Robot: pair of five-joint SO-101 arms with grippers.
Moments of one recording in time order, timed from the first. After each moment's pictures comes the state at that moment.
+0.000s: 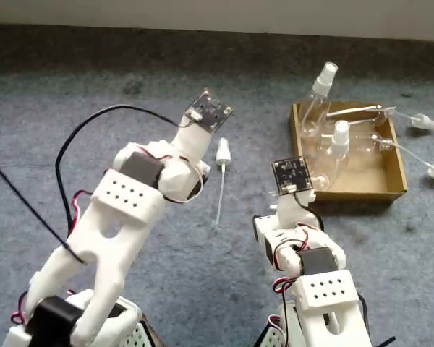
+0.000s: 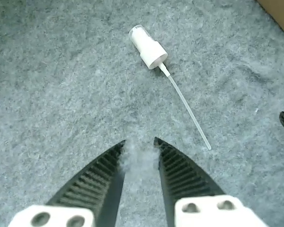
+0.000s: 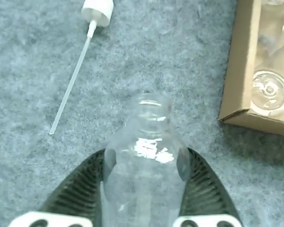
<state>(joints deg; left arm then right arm) 18.9 -23.5 28.8 63.3 -7.1 -14.4 -65.1 77.4 46.4 4.3</state>
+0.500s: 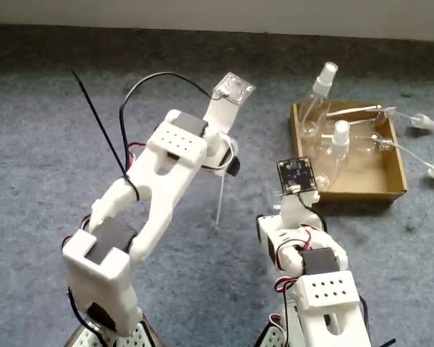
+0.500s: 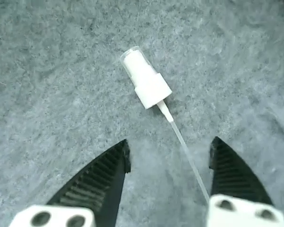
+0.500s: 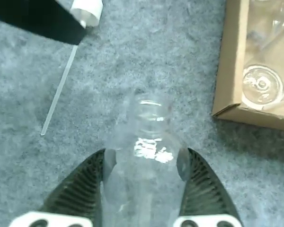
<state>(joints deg) 20.1 15.0 0.0 63.3 -0.5 -12.6 -65.1 77.9 46.1 4.3</state>
